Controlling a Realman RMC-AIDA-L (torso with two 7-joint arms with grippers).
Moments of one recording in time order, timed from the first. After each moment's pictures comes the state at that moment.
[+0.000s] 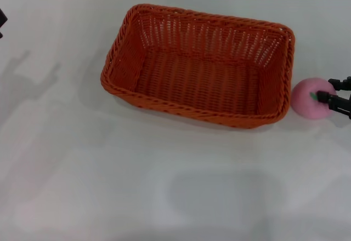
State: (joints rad) left arm -0.26 -2.08 -2.44 -0.62 1.34 -1.40 2.12; right arm 0.23 2.00 -0.66 -0.75 1.11 1.33 -1.84
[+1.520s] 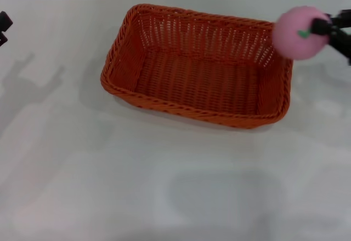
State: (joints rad) left arm -0.26 -2.08 -2.44 -0.60 1.34 -1.43 2.11; right arm 0.24 2.01 -0.71 -0.94 1.46 1.68 -1.84
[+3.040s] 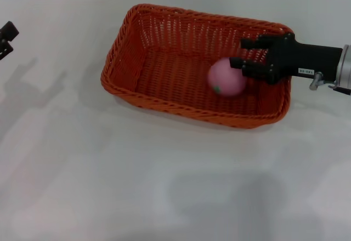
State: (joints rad) left arm -0.25 -2.08 -2.43 -0.59 1.36 -1.44 2.12; right arm 0.44 2.01 -0.98 -0.55 1.50 1.29 -1.98
